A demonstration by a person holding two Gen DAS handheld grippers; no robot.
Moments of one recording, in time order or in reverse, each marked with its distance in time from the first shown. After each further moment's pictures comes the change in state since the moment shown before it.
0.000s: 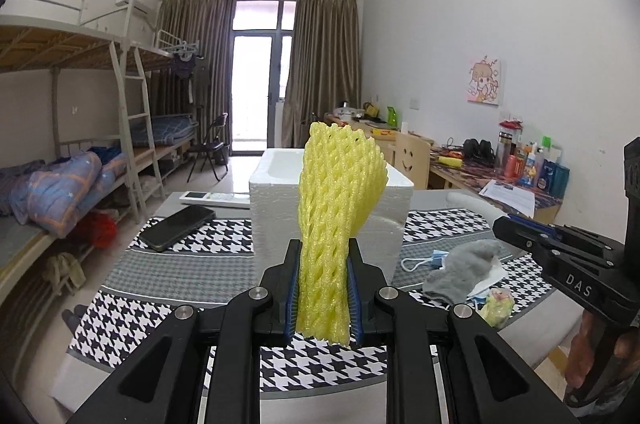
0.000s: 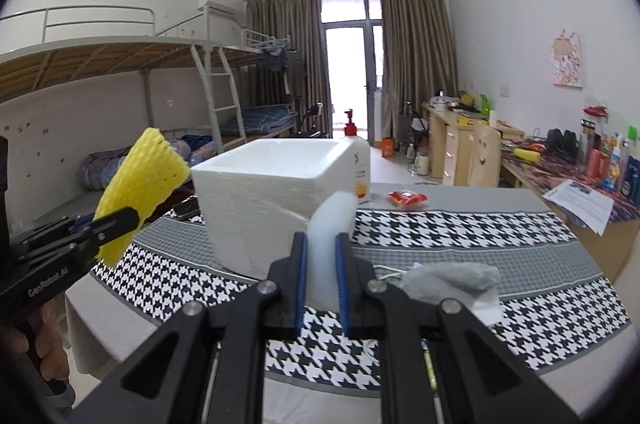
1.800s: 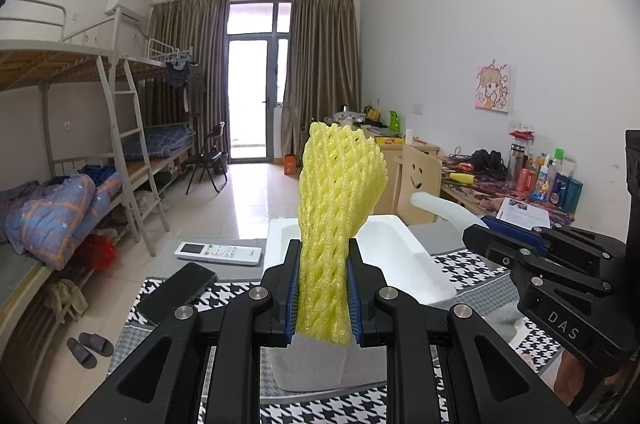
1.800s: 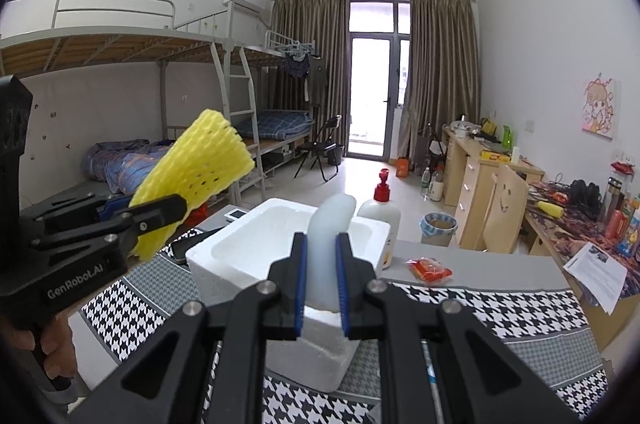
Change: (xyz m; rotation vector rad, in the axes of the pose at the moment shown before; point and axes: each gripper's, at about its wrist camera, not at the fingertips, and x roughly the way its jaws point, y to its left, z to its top) left arm 0.067 0.015 0.091 0.031 0.006 0.001; right arm 0.062 0.027 0.085 -0.102 -0.016 0.043
